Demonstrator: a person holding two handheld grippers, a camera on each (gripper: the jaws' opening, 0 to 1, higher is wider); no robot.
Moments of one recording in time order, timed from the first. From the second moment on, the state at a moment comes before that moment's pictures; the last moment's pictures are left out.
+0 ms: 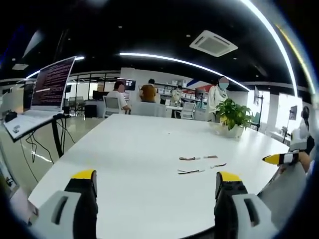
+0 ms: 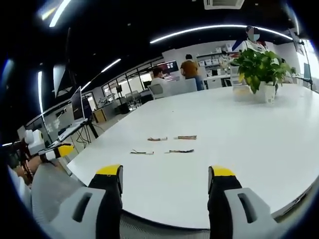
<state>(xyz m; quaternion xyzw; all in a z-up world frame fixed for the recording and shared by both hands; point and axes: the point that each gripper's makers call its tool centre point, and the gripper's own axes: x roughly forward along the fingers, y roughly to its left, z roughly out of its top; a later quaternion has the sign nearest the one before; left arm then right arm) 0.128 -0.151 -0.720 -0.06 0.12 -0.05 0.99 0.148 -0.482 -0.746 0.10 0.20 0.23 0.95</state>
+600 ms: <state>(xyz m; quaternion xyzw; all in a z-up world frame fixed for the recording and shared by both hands) 0.157 -0.154 -0.708 -0.04 0.14 -0.13 0.98 0.162 -0.490 -0.737 0.10 0.20 0.24 0.94</state>
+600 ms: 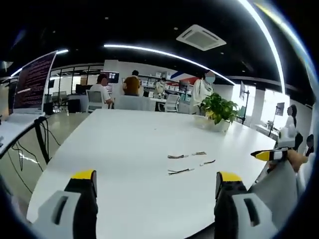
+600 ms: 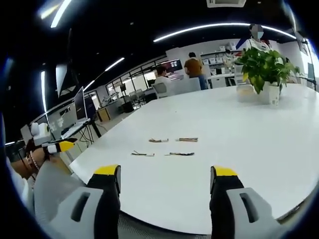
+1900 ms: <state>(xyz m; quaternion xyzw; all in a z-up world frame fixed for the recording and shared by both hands) 0.283 -0.207 -0.723 0.03 0.19 -0.26 0.95 0.249 -0.484 -0.734 0.06 0.20 0.28 0.94</state>
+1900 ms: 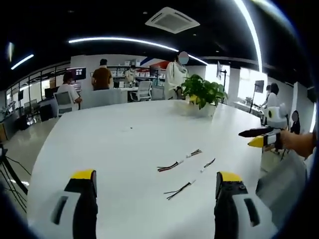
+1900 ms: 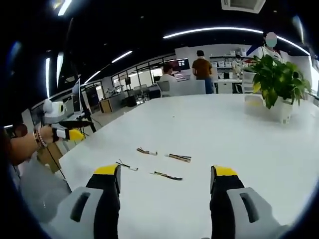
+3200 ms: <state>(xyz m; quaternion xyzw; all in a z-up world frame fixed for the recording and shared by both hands) 0.366 -0.275 -0.770 0.07 0.18 -0.36 0.91 0.334 -0.425 -0.766 -0.05 0.16 0.49 0.86</state>
